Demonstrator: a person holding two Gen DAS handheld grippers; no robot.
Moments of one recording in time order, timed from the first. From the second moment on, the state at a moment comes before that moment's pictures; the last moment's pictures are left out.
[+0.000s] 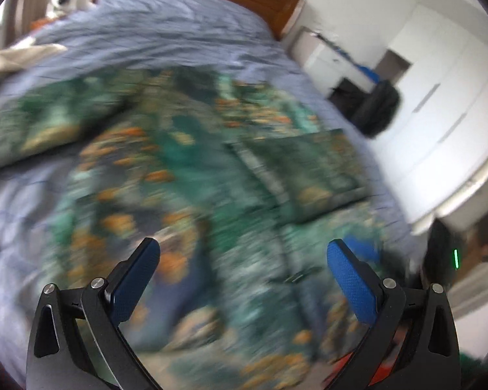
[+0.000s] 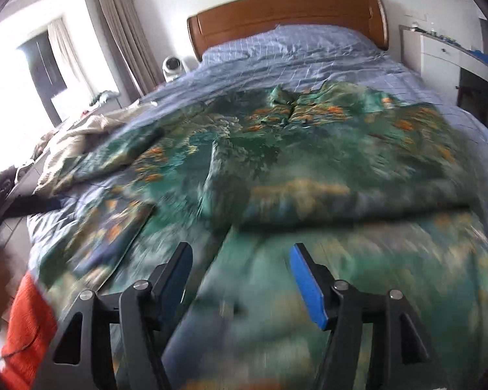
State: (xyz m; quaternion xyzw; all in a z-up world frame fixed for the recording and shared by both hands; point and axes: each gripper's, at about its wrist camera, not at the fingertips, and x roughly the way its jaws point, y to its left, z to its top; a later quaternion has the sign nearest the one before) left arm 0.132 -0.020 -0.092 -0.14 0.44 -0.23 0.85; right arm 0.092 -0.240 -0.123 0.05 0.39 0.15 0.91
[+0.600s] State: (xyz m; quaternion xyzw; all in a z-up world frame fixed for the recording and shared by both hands) left arm 0.260 -0.134 -0.074 -0.01 0.45 -0.24 0.86; right arm 0.028 -0.326 -0.083 0.08 0.34 0.09 0.93
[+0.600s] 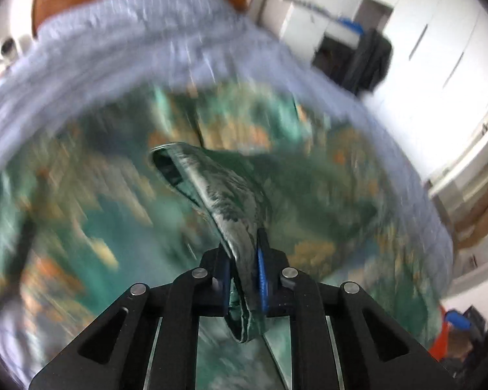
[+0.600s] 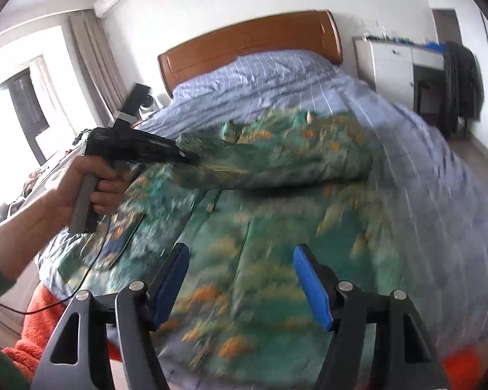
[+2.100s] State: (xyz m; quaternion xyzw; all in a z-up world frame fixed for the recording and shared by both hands) left arm 0.288 -0.074 -0.186 -0.04 0.43 -0.14 0.89; right arm 0.310 -0.384 -0.199 0.09 0.49 0.06 0.86
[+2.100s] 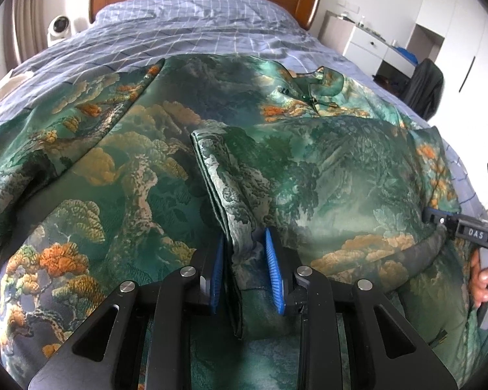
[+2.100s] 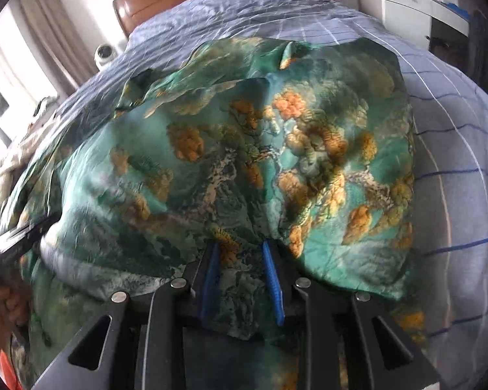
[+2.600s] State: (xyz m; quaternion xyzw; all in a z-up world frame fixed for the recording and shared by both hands) left arm 0.256 -0.056 -0.162 -0.07 0.44 -0.13 0.89; right arm 0.236 -0.372 -0.156 0.07 0.43 0.01 0.90
